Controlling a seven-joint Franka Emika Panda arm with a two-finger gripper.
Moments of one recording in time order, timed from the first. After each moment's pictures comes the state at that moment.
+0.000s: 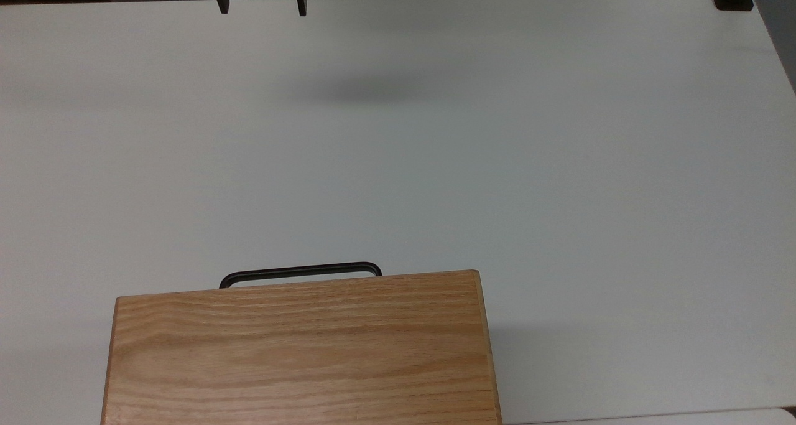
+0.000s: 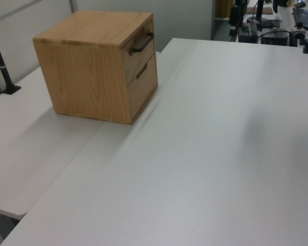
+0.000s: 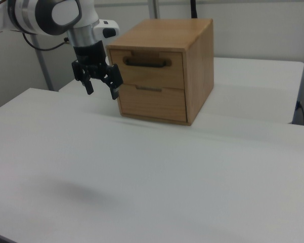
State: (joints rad) arm -0.06 -0.02 -0.02 -1.64 -0.01 1.69 -0.09
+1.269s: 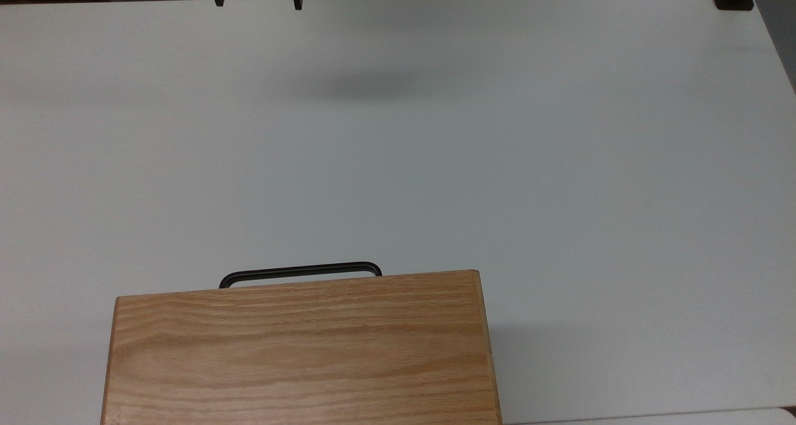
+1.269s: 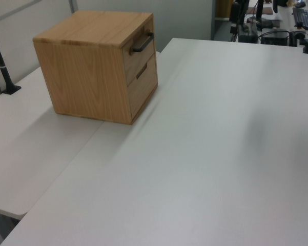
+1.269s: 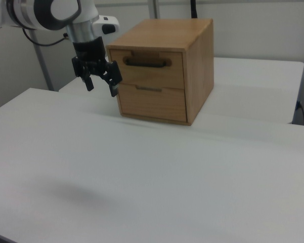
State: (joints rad) arm -0.06 -0.01 -0.02 -1.60 0.00 1.66 -0.06
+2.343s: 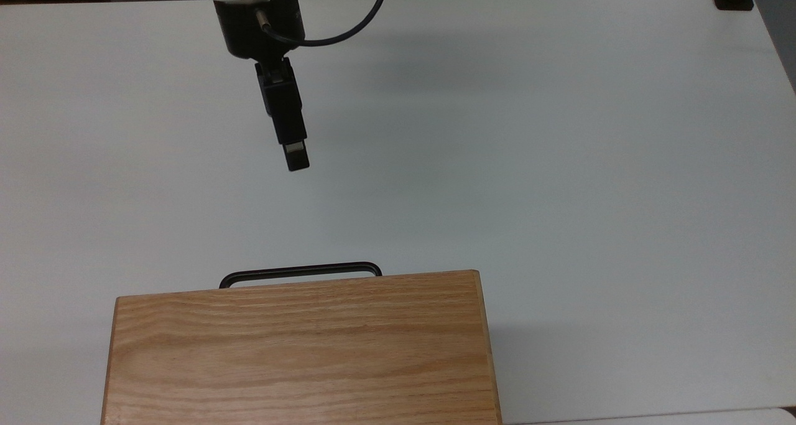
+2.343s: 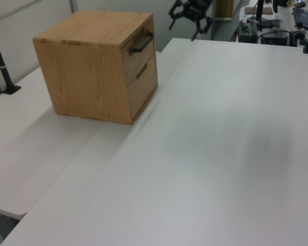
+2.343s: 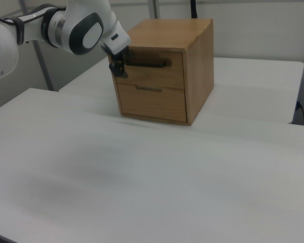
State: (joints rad) arm -0.01 0.24 -0.02 -1.50 0.19 2.27 1.14
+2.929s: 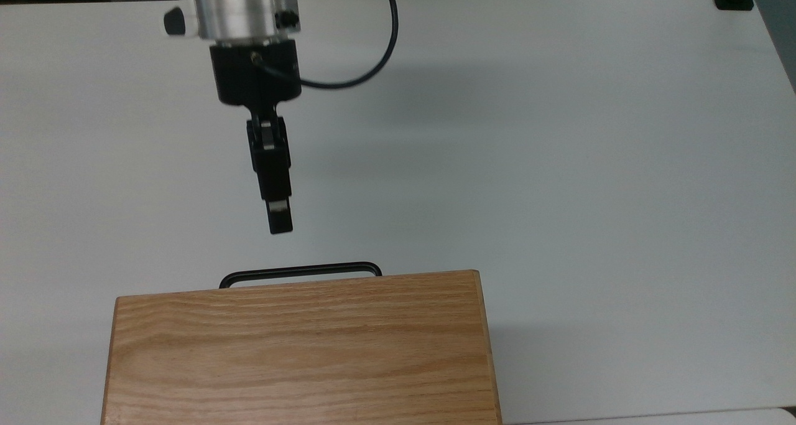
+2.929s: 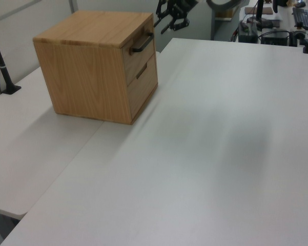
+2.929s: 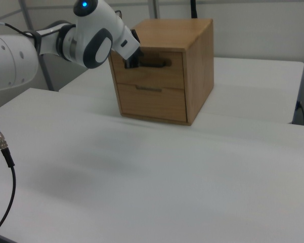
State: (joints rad) arm 0.00 0.38 -0.01 -1.44 0.19 2.59 1.15
